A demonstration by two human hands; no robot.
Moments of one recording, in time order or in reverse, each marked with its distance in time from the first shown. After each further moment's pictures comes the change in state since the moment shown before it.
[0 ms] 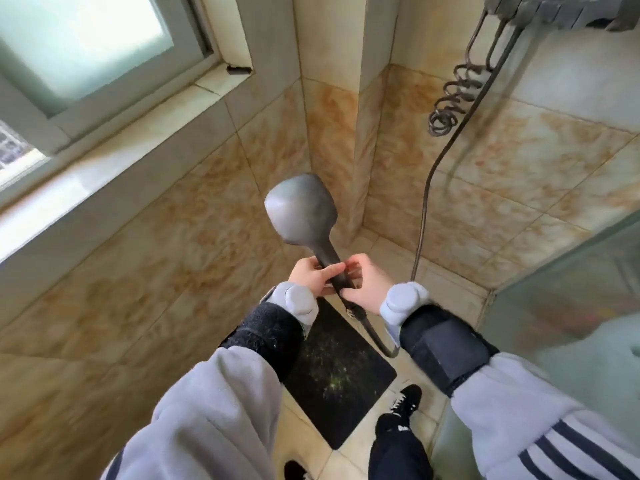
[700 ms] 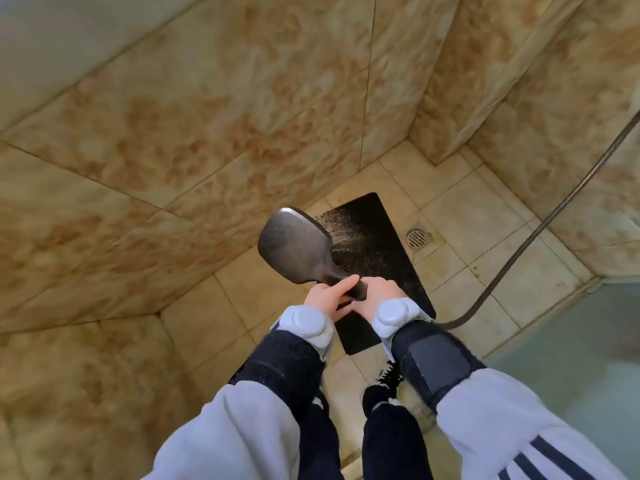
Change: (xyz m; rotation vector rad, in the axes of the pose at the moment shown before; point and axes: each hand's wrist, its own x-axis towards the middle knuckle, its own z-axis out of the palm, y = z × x) left_hand -0.008 -0.236 -0.066 -0.536 0.312 -0.522; right_hand 0.038 0.076 0.222 -0.571 -0.438 0.121
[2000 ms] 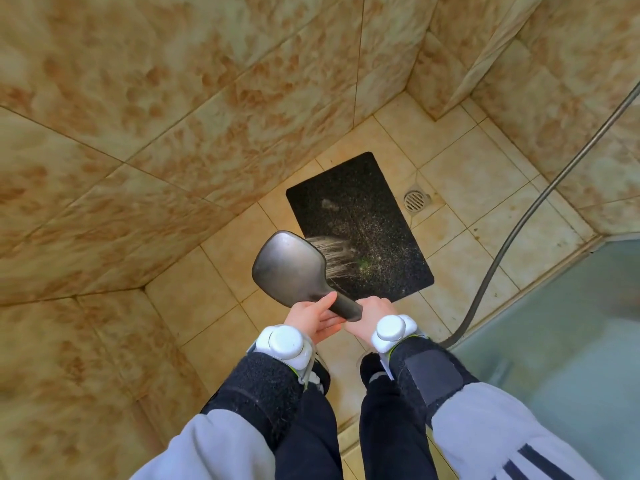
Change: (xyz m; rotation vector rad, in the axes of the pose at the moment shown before) left_hand 0.016 -0.099 -0.039 -0.064 0.030 -0.166; right_hand 0.005 0.058 0.118 0.126 -0.154 0.007
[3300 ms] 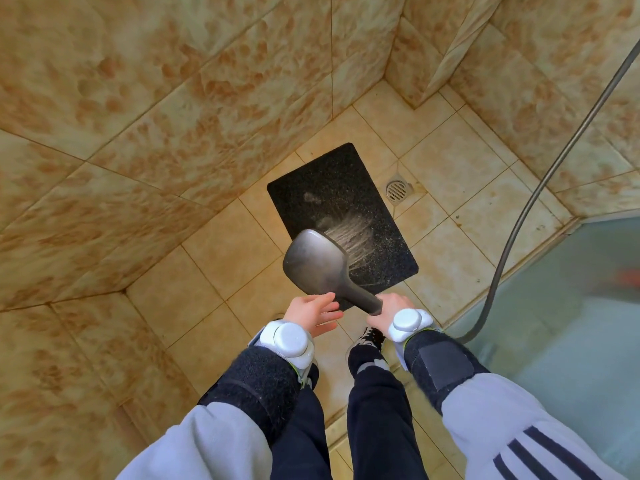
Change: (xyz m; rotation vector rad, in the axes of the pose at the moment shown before) left_hand 0.005 -0.011 0.030 0.140 -0.007 -0.015; right_hand 0.010 0.070 -0.017 -0.069 -0.002 0.118
